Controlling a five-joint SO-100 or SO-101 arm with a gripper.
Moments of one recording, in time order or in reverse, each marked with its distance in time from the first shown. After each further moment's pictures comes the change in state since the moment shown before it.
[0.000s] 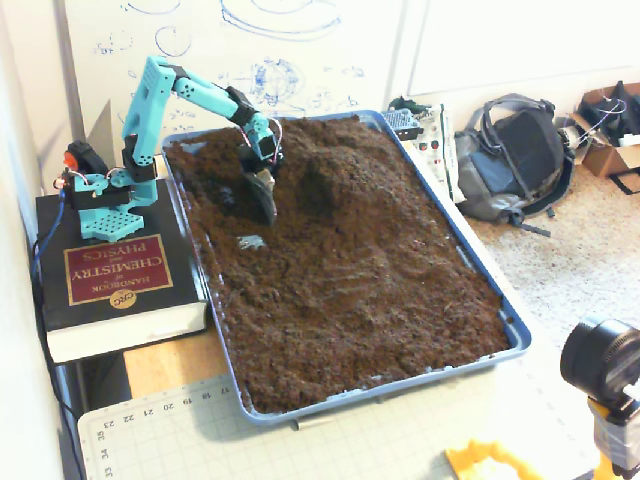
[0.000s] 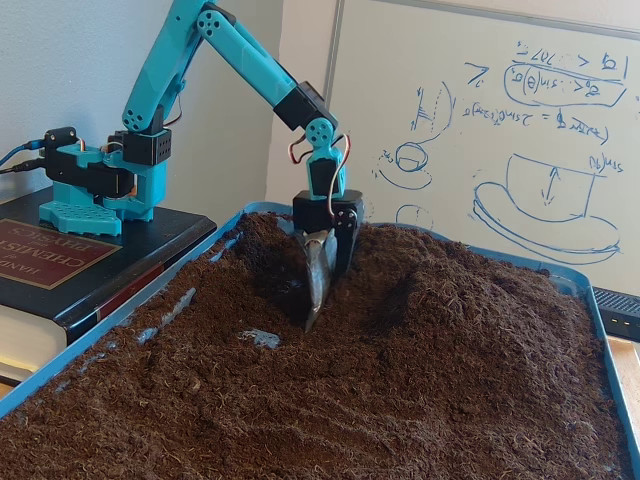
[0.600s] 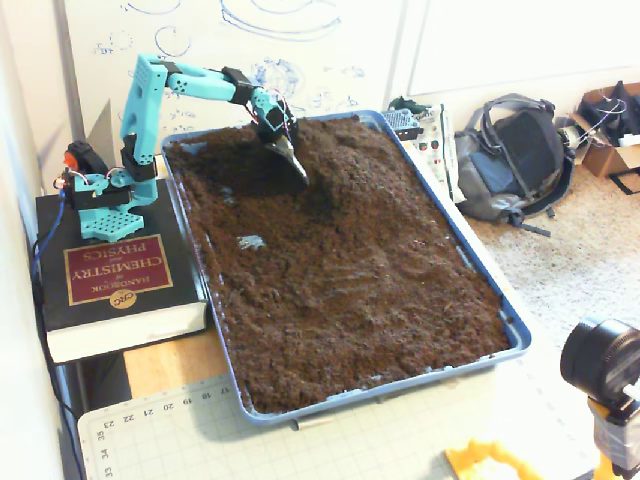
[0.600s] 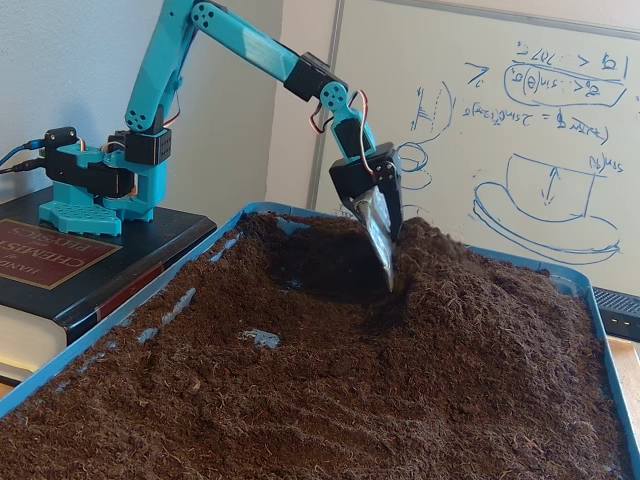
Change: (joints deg) arm -3.3 5.9 -6.6 -4.3 1.3
